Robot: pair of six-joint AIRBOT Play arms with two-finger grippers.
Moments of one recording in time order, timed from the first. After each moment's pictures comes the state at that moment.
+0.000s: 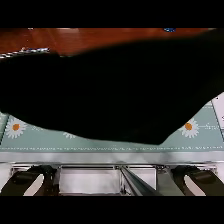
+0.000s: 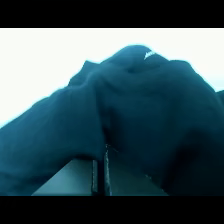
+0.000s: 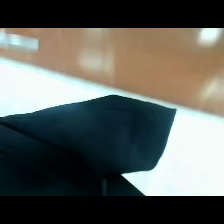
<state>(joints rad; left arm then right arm) -0.09 -0.69 1.47 1.18 -1.61 -1.64 0.13 -0.75 1.83 -1.37 1.61 1.52</state>
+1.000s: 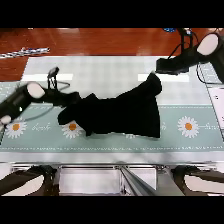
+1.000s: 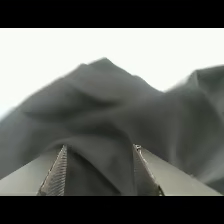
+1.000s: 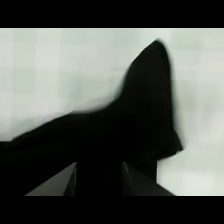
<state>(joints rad) -0.14 -1.26 0.93 1.13 -0.89 -1.58 0.10 -1.46 1.55 -1.35 1.18 1.65</state>
